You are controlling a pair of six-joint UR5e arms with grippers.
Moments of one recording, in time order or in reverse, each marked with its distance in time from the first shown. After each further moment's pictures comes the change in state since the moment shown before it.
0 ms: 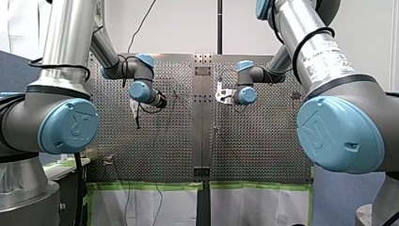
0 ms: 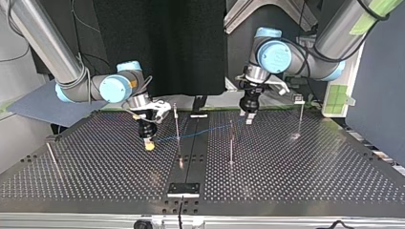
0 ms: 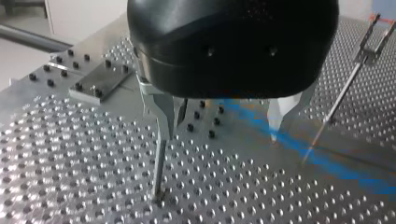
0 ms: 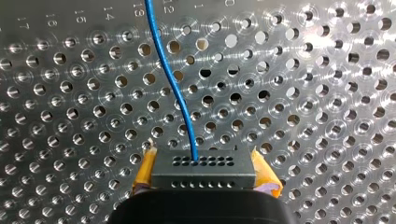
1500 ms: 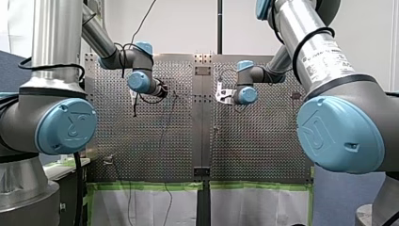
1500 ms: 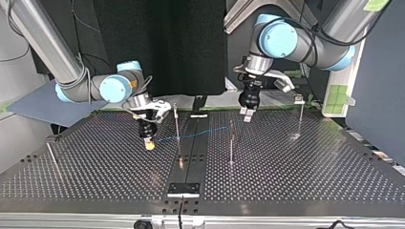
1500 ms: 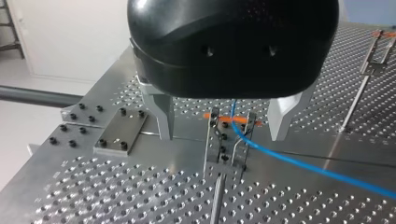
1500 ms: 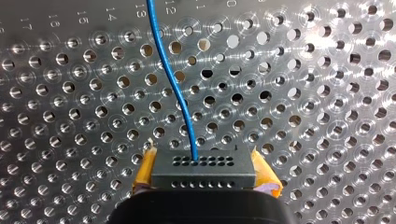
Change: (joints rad) left arm -0.038 0.115 -0.034 -0.006 -0.030 0.170; right arm 0.000 0.000 0.000 0.003 -0.001 0.000
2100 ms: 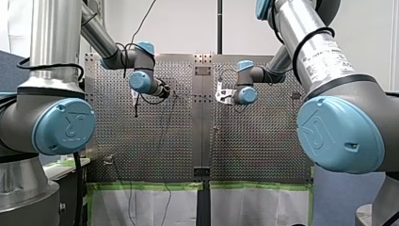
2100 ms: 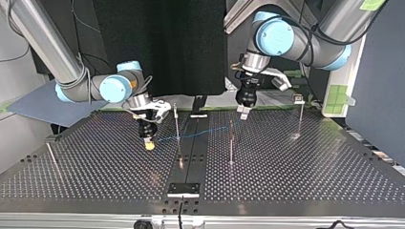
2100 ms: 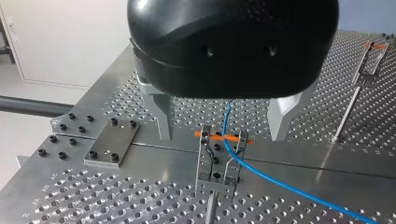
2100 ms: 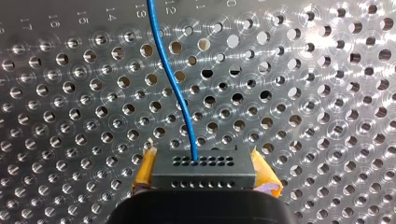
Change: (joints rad) left arm -0.022 -0.001 0.000 -0.009 -0.011 0.006; right arm 0.000 0.000 0.000 0.000 0.000 0.003
